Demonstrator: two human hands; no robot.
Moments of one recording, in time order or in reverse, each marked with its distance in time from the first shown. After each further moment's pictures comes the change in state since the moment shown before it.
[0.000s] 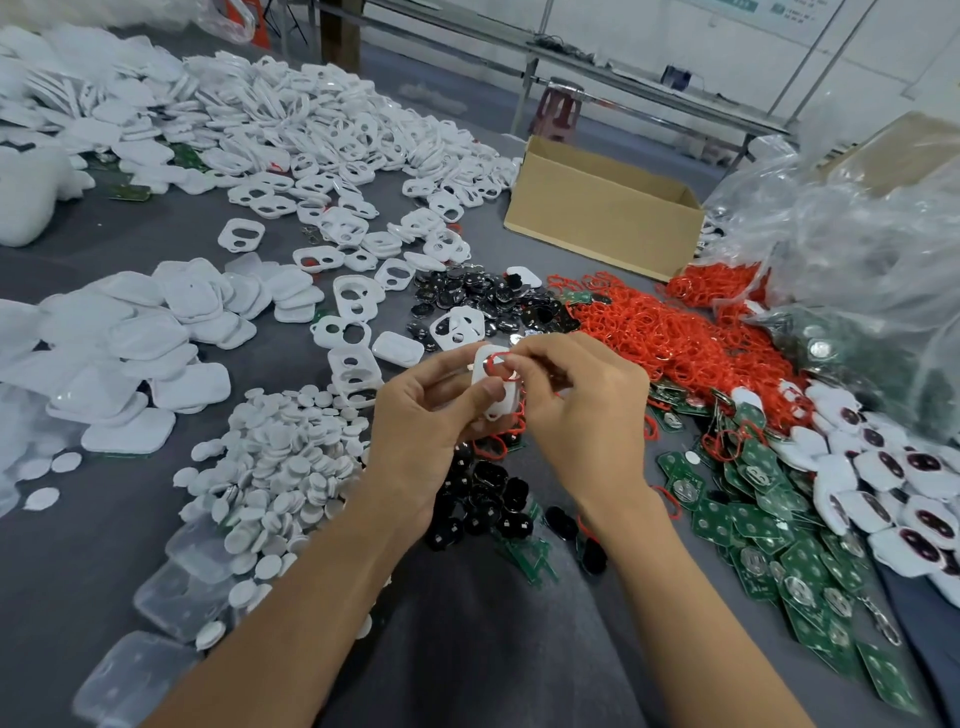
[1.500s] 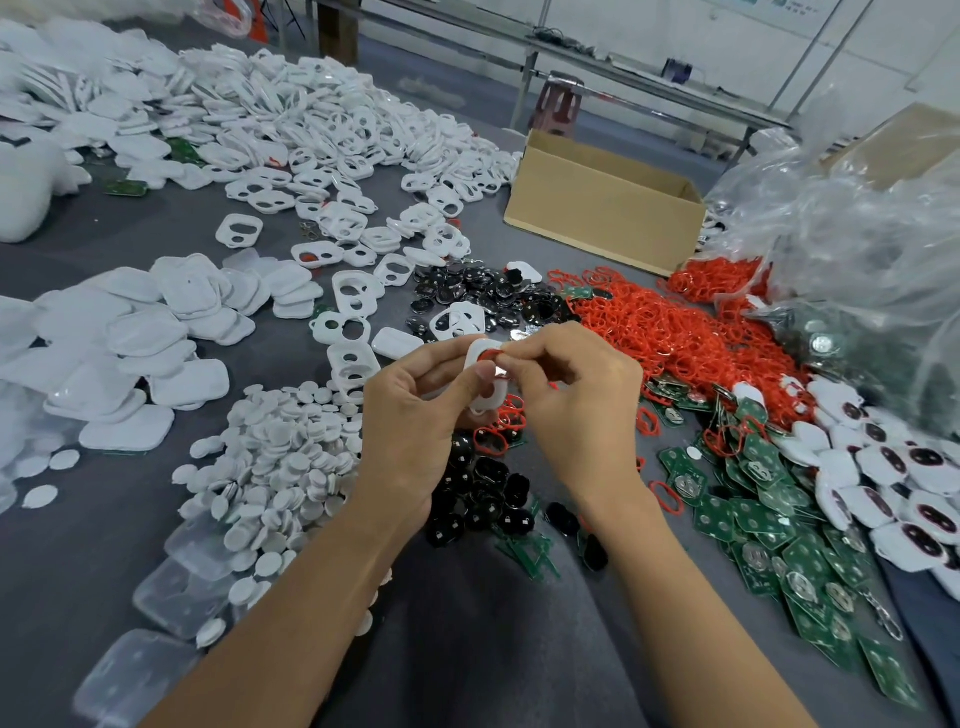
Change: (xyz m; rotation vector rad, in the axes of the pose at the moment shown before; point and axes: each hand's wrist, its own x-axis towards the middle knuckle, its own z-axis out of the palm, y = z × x) left_hand -0.001 0.004 0.001 0.098 0.079 0.104; right_hand 0.002 -0.001 0.006 0.205 -0.021 0.078
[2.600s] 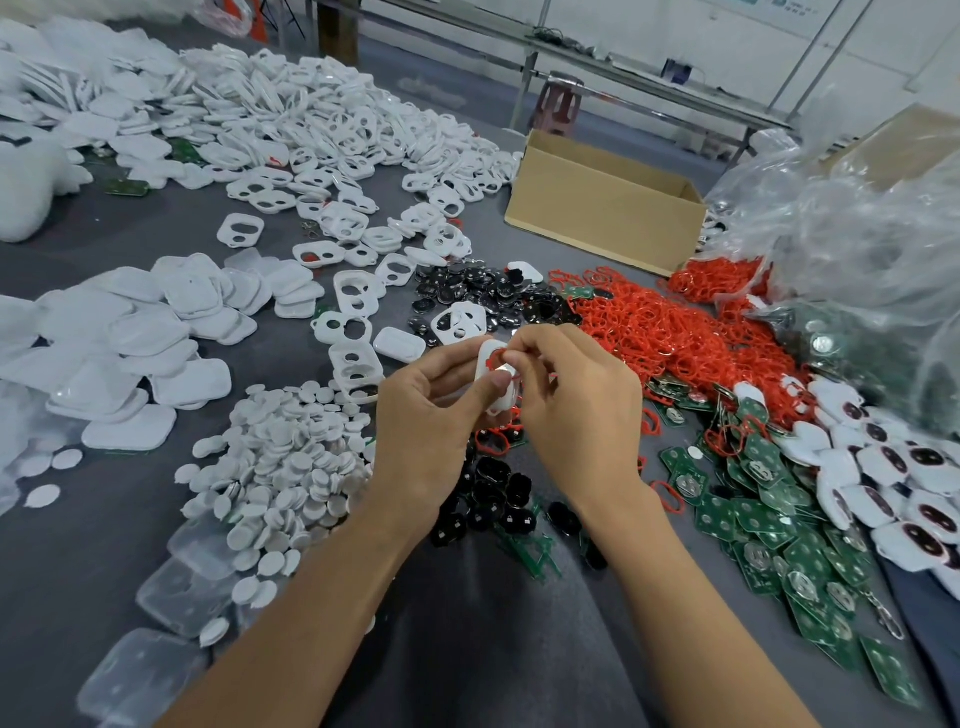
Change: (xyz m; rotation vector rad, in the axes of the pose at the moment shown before) left_hand -0.001 -0.005 0.001 0.079 -0.055 0.042; right_hand -0.004 -0.004 -0.002 -0.317 -0.020 -0.102
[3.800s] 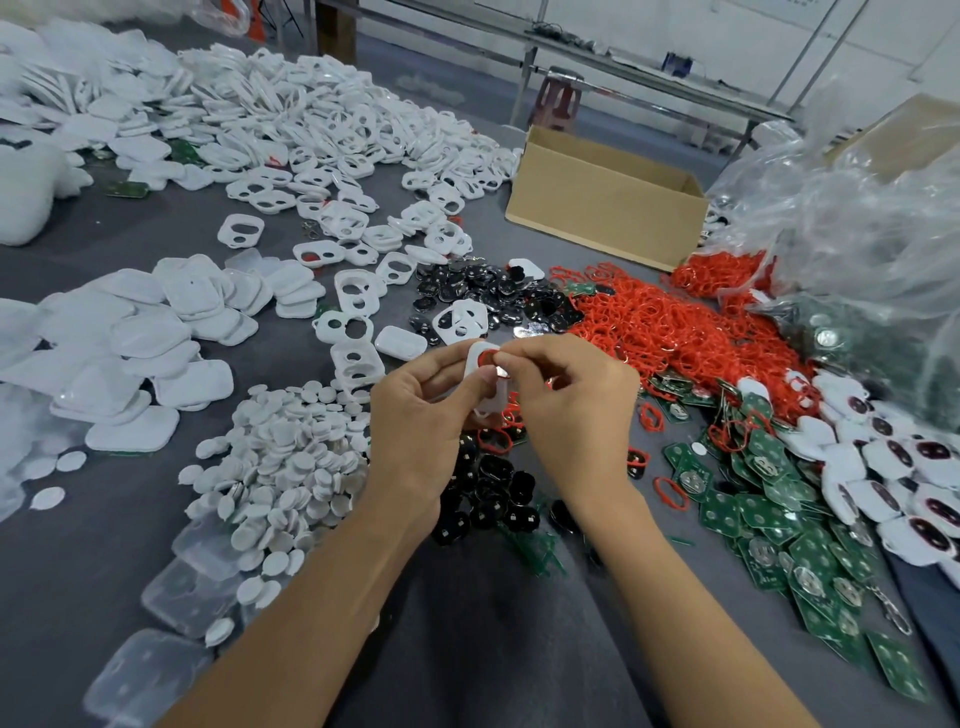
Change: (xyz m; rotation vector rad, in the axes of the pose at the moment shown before) left_hand 0.003 -0.005 -0.003 -0.034 0.077 -0.075; right_hand -0.003 -0.002 0.009 0.238 0.057 0.208
